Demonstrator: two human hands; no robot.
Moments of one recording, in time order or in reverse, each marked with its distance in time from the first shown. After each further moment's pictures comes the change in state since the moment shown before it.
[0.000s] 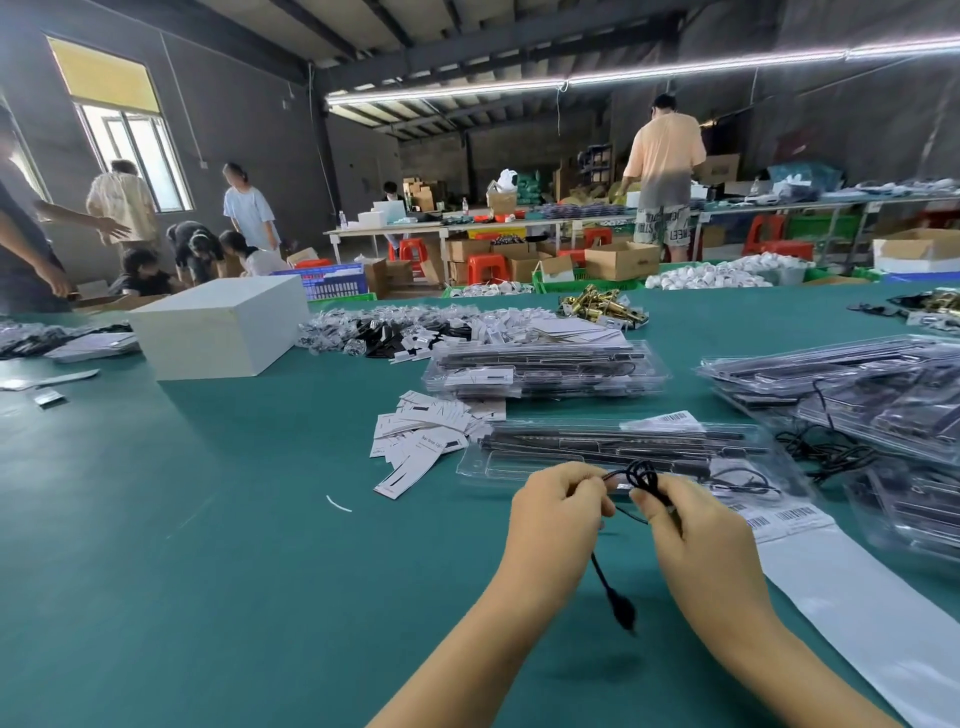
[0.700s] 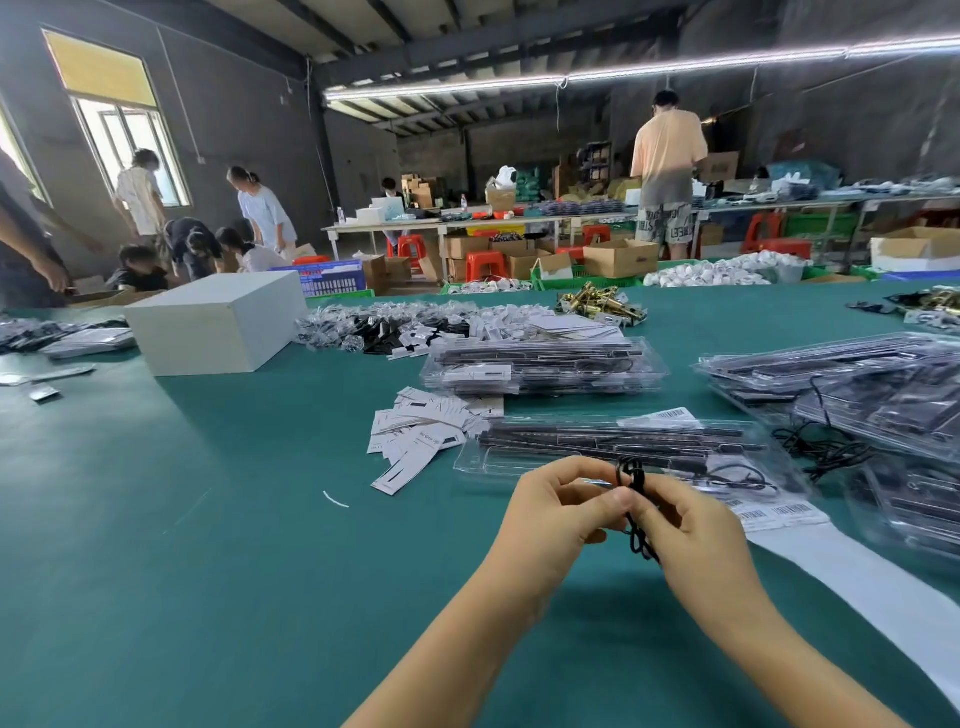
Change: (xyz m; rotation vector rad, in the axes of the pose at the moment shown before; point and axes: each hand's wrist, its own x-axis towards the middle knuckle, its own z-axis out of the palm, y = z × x) left_hand 0.003 -0.011 -0.005 -0.289 -0.210 0.017; right_hand 0.001 -0.012 -0.007 0.388 -0.146 0.161
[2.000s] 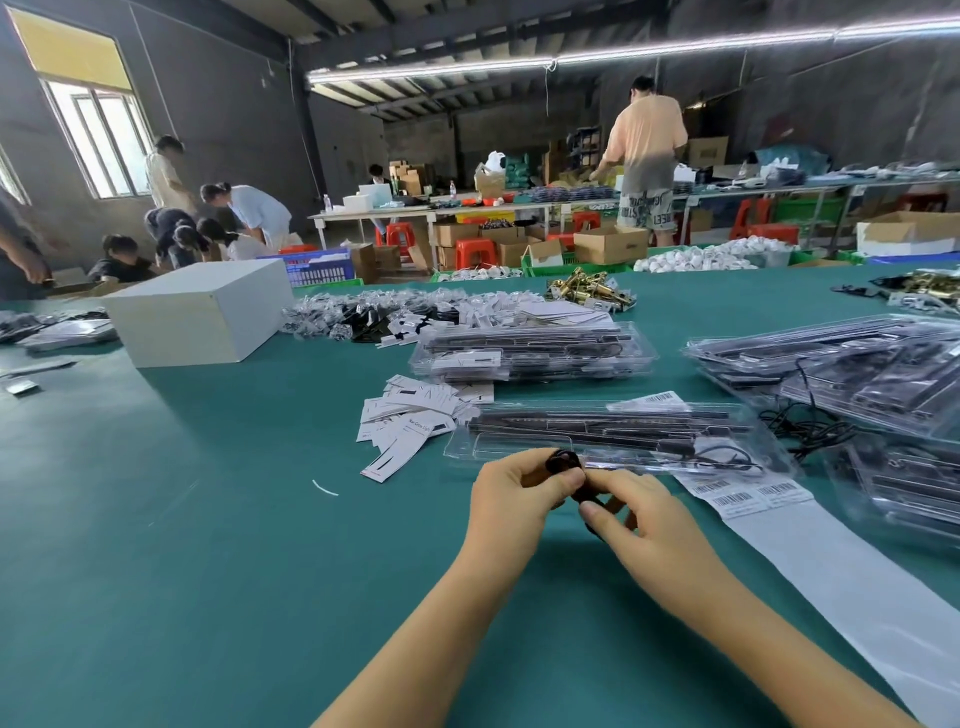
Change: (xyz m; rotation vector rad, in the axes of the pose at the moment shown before) left_hand 0.014 -0.028 -0.015 0.042 0.160 0.086; right_hand -0.002 0.000 0.005 -0.219 -0.265 -0.118
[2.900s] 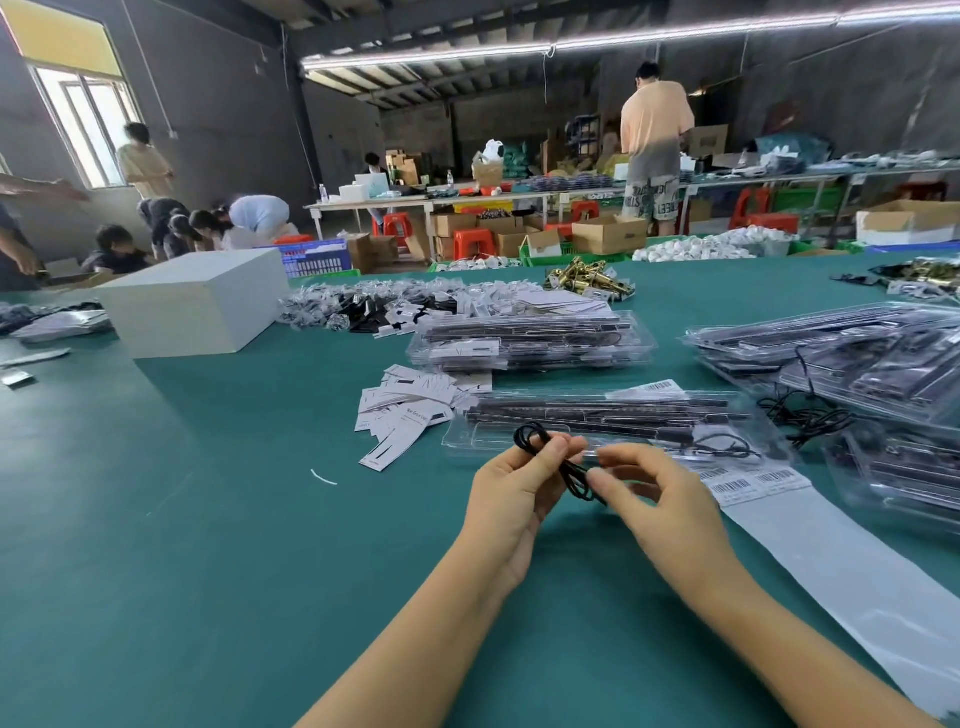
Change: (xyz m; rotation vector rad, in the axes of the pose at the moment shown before) left_hand 0.002 -0.003 0.005 -0.523 0.014 -0.252; right_hand 0.002 0.009 0.003 0.244 0.239 0.187
